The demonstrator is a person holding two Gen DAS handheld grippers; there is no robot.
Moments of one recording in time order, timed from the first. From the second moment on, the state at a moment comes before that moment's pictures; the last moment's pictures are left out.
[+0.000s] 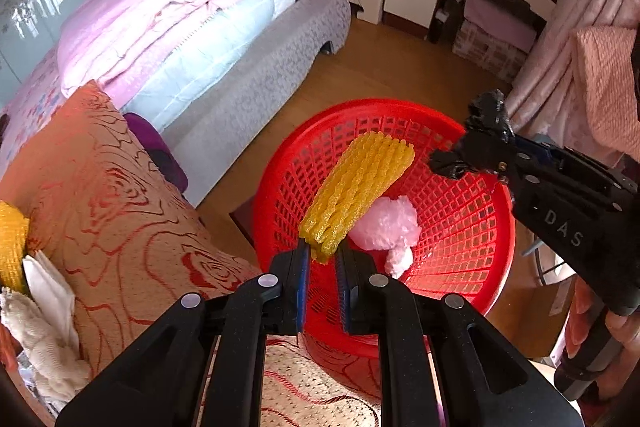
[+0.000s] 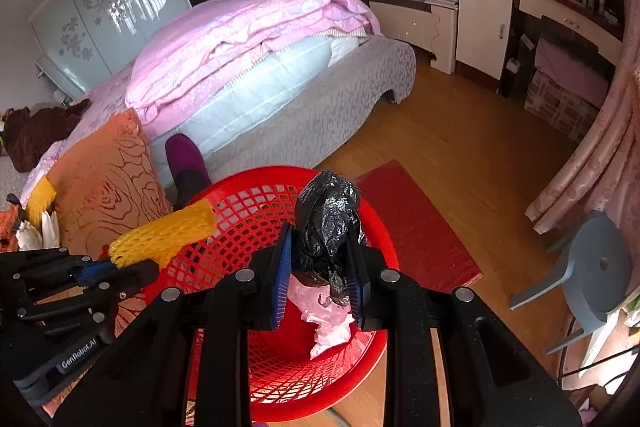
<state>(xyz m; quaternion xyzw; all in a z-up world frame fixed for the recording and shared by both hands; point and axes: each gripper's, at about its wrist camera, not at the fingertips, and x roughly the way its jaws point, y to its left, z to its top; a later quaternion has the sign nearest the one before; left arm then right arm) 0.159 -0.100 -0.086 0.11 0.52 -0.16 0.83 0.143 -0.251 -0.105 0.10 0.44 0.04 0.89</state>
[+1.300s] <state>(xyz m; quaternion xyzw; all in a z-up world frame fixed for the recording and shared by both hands) 0.088 0.024 -0.004 0.03 0.40 -0.08 0.91 0.088 -0.180 -0.021 0.06 0.33 0.09 0.94</state>
